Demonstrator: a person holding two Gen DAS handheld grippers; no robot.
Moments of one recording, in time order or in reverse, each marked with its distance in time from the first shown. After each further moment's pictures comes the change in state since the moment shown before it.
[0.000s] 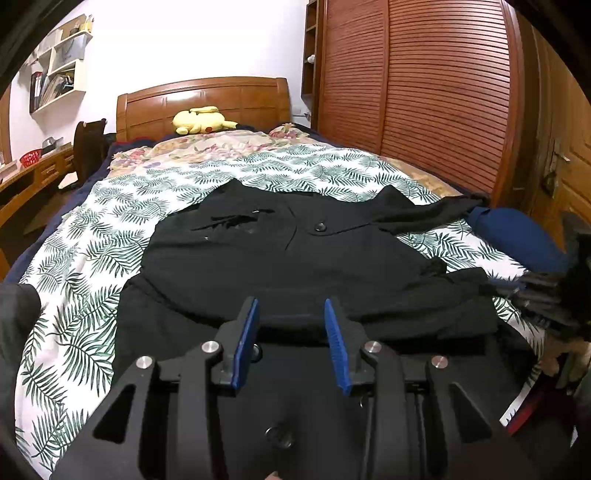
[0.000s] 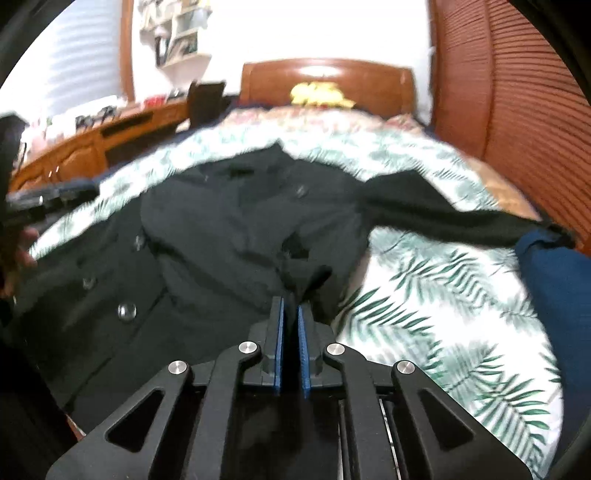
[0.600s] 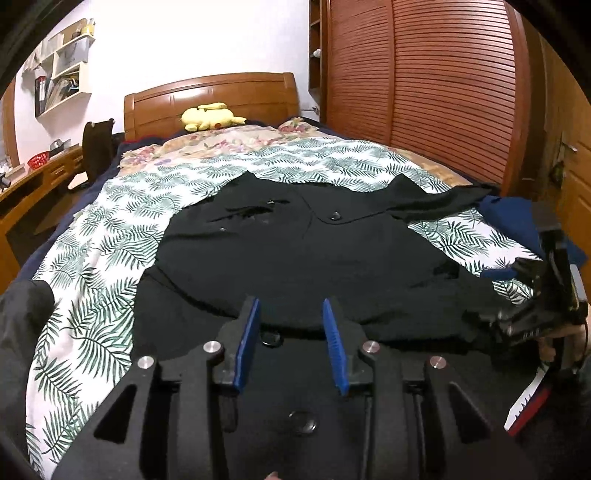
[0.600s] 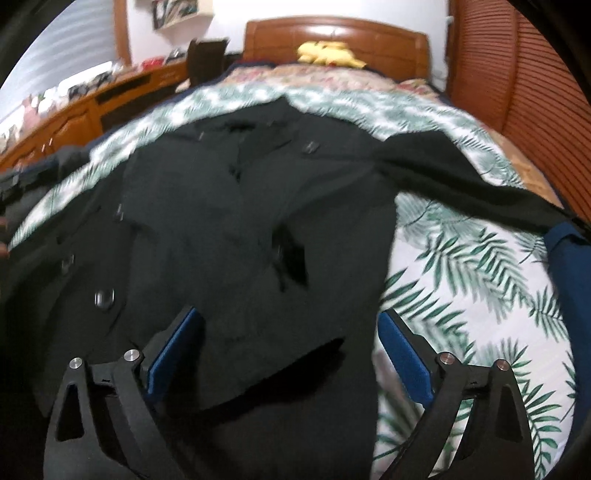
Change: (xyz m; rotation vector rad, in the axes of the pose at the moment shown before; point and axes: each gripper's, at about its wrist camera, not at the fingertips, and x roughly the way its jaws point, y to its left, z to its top) left arm -0.002 0.007 -0.011 0.025 0.026 0.045; right arm 0.065 0.013 -0.002 -0.049 0.217 0.037
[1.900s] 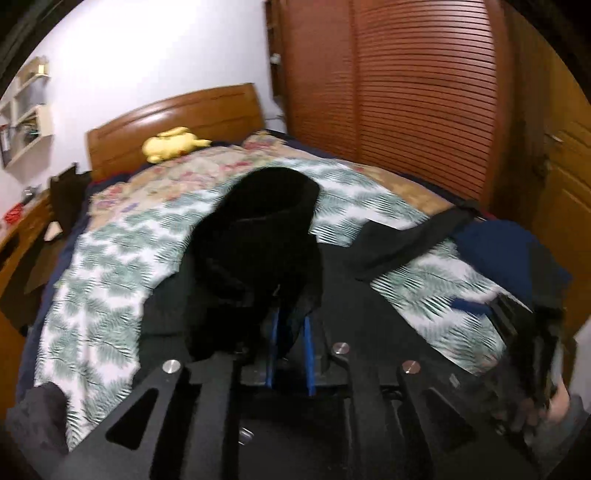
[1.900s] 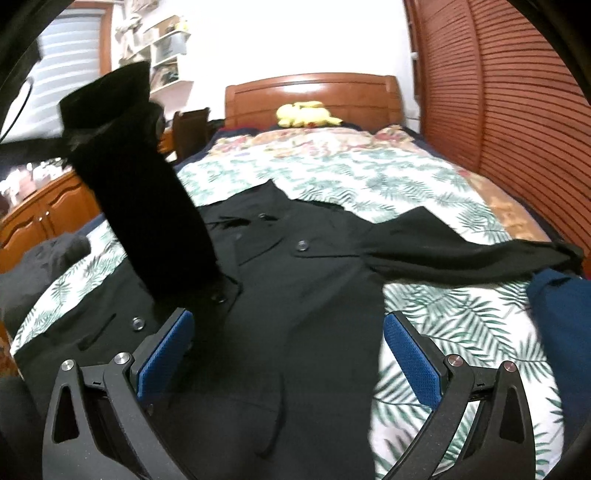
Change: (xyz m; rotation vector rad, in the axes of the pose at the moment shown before) left arm 0.009 -0.052 0.143 0.139 0.026 -0.075; right arm -0.046 -0.014 0.061 0.137 -0.271 -0.031
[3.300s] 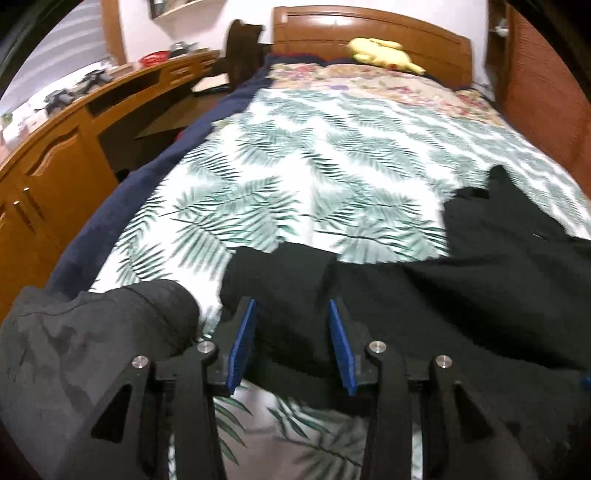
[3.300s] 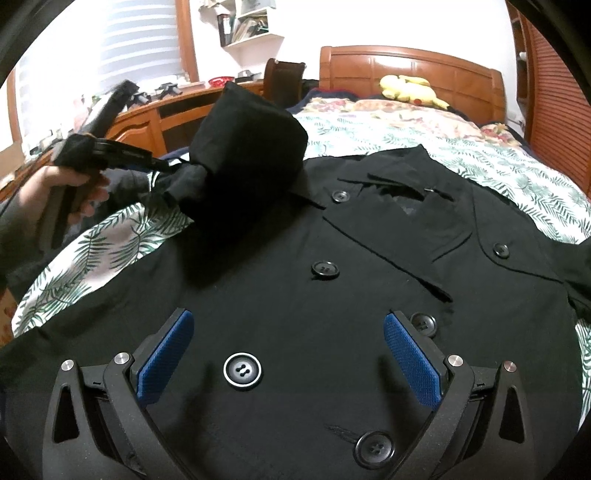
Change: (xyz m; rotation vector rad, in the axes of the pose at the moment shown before) left arm 0.093 0.357 -0.167 -0.509 0.244 0.503; right arm 0.150 0.169 -0.014 -0.202 0.121 0.270
